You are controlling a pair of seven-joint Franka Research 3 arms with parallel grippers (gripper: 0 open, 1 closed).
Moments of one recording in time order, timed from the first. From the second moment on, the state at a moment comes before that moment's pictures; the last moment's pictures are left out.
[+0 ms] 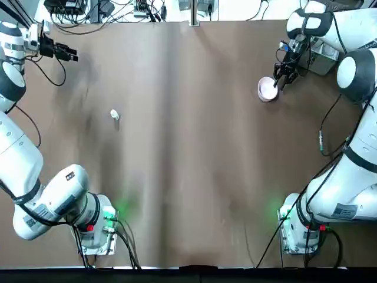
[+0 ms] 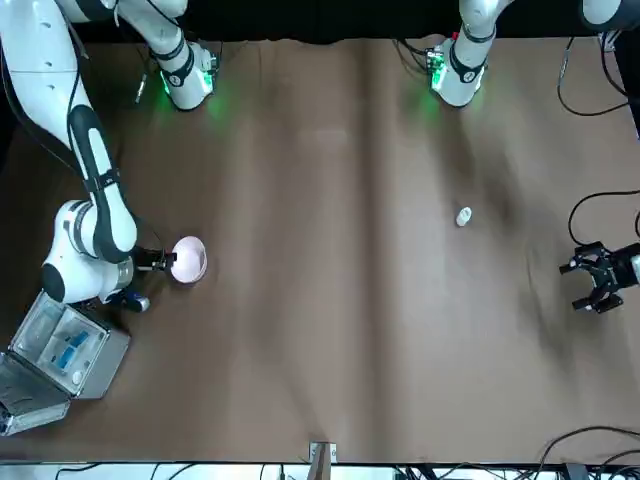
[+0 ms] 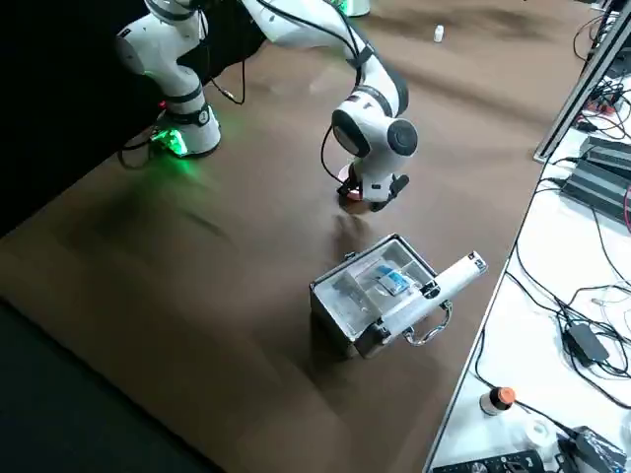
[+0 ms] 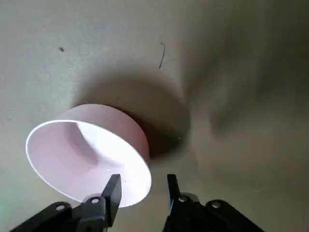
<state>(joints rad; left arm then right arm) 0.63 0.72 -0.14 -1.46 -0.81 1.76 1.67 -0.07 0.59 0.02 -1.75 0.23 1.88 0.01</state>
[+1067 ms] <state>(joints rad) 0.63 0.88 -0.15 -1.54 -0.82 1.35 2.52 -0.07 0.65 0.02 -1.73 0.28 1.80 0.01</state>
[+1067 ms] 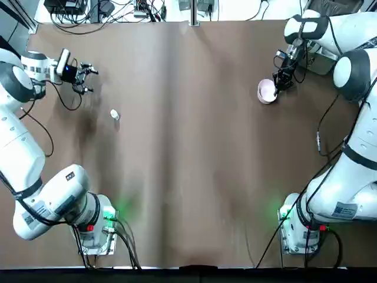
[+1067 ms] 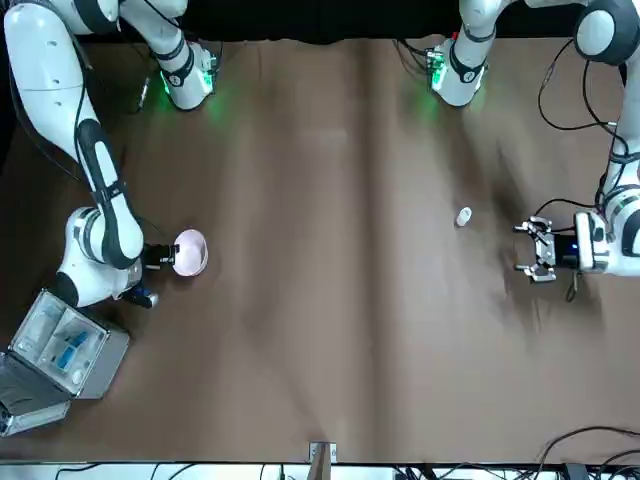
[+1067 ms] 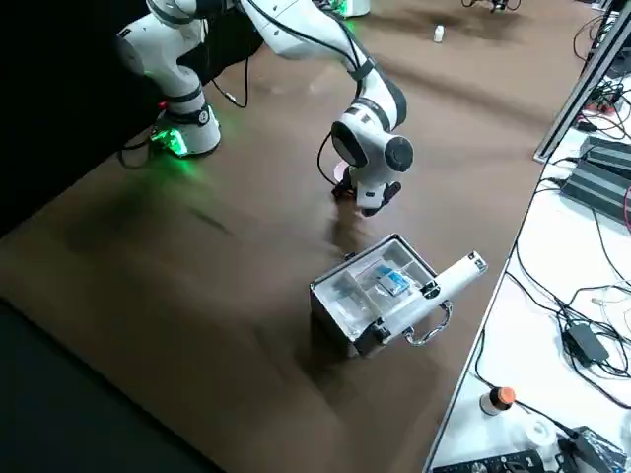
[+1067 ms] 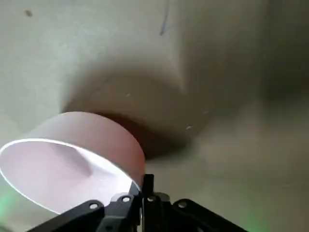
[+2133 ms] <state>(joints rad) 0.55 0.98 -0.16 -1.65 -0.72 1.35 2.71 0.19 0.64 0.03 -1.43 0.53 1.56 0.74</state>
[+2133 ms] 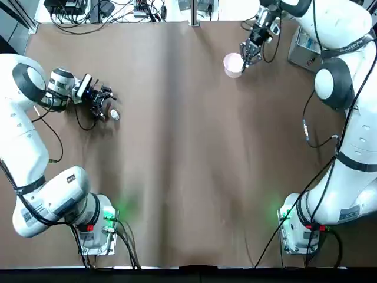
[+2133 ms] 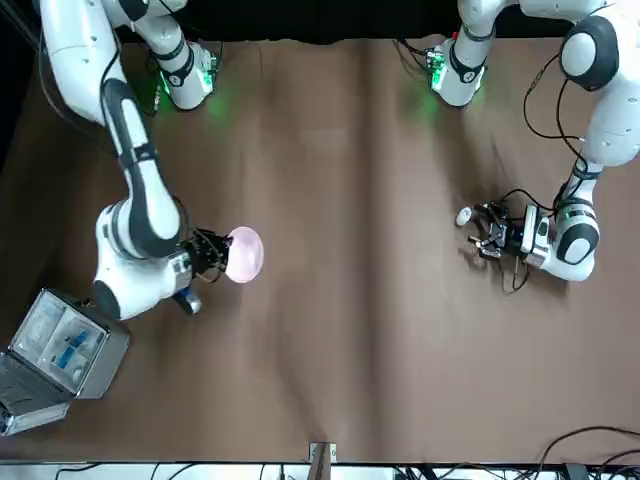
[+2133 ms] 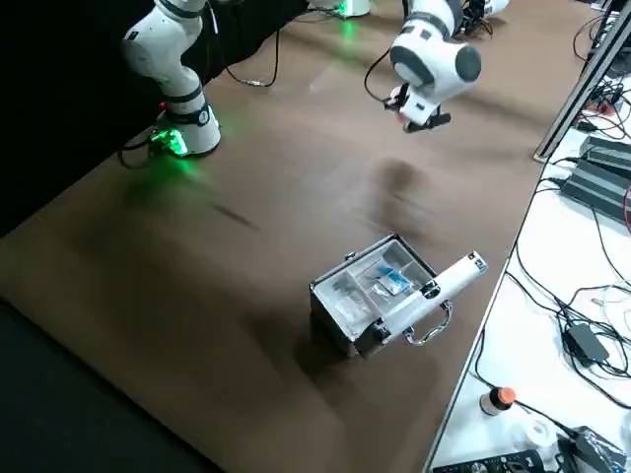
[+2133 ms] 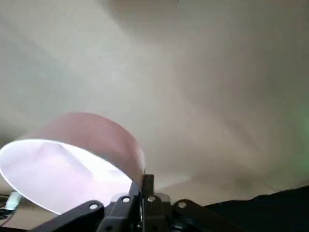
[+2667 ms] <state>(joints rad) 0.55 0.99 -0.16 -1.66 -0.64 1.35 2.72 0.35 0.64 0.03 -1.35 0.65 1.58 1.05</state>
